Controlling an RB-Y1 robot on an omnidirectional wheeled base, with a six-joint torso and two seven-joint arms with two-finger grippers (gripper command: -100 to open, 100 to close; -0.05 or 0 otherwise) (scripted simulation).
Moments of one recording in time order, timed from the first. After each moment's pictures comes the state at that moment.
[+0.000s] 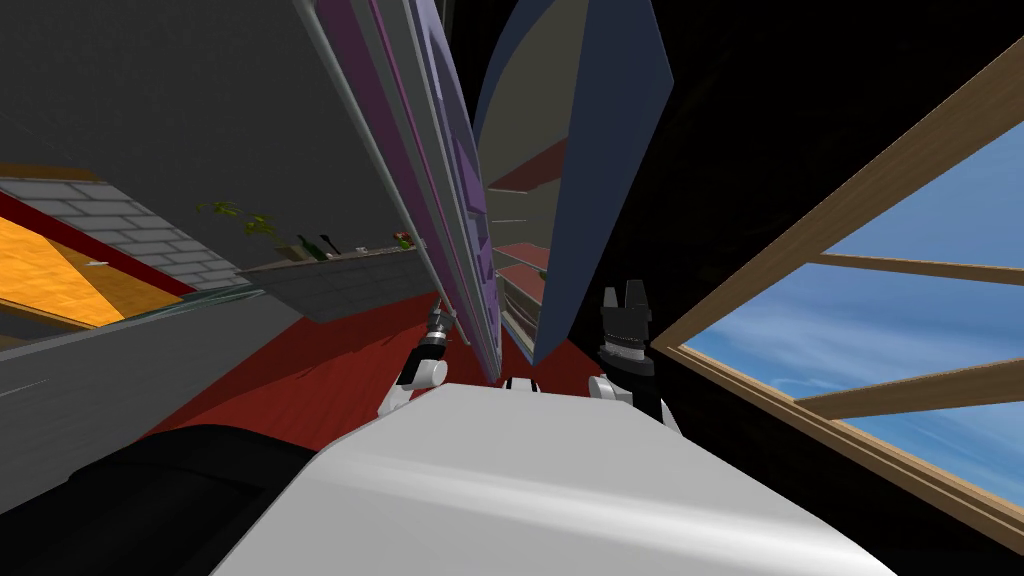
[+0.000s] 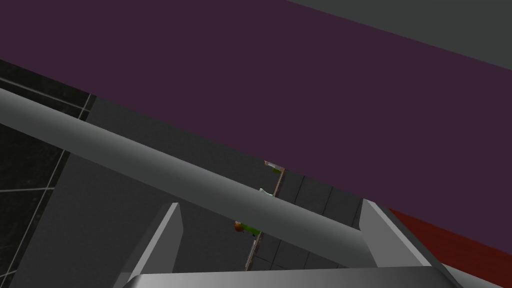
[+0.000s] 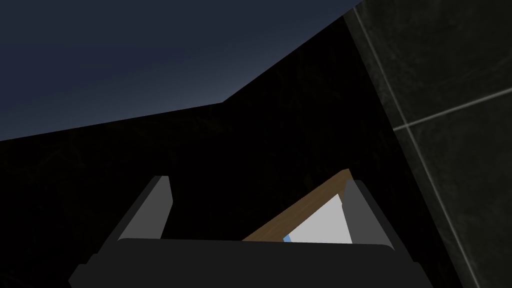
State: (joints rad) left arm 0.37 0.18 0.12 -1.97 0.37 -0.18 0.17; right arm 0.48 0.04 0.06 -2.28 0.10 -0.60 0.11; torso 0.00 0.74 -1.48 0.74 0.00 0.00
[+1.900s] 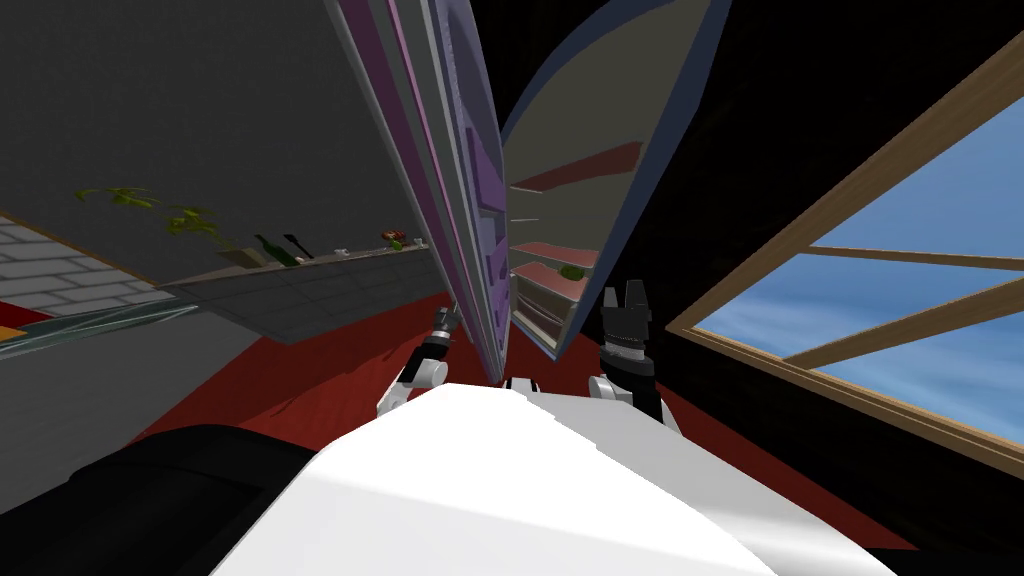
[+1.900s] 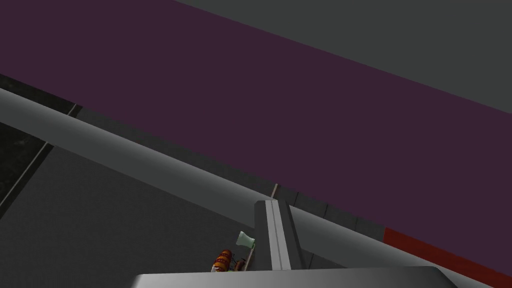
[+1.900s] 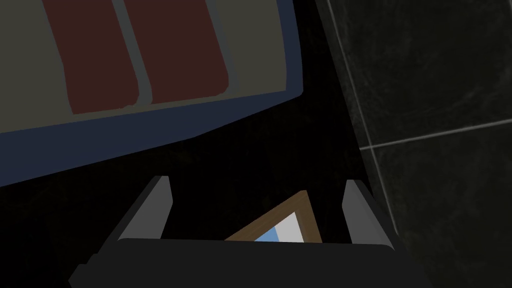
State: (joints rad) left arm 0.37 0.29 0.03 -1.99 0.39 -0.19 0.22; right arm 0.48 0.04 0.06 -2.28 0.10 -0.60 0.11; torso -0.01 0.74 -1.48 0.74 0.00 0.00
